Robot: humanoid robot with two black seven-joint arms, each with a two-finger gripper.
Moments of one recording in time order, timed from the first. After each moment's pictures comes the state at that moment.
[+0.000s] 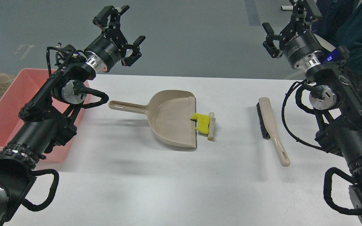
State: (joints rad) left arm -0.75 0.20 -1.21 -0.81 0.55 -0.39 -0.04; right arm 0.82 -0.07 1.37 0.71 -0.84 0.39 0.19
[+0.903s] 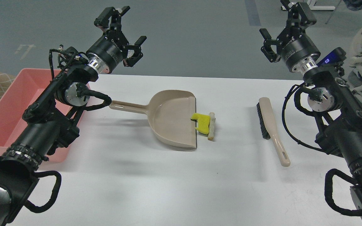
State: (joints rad) left arm -0.74 0.18 -1.21 -0.81 0.56 -0.39 -0.08; right arm 0.82 -0.08 1.32 0.69 -0.84 0.39 0.20
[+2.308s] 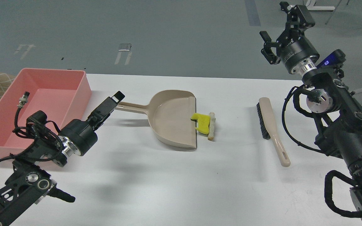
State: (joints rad) left arm 0.01 0.49 -1.11 -1.63 1.39 0.10 -0.06; right arm 0.81 -0.08 1.31 0.70 -0.85 0.36 0.20
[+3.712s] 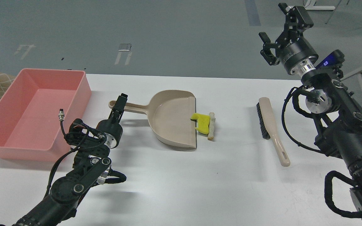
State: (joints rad) left arm -0.27 0.10 -1.05 -1.02 1.37 0.35 -0.06; right arm 0.81 -0.08 1.30 0.70 -0.85 0.35 0.20
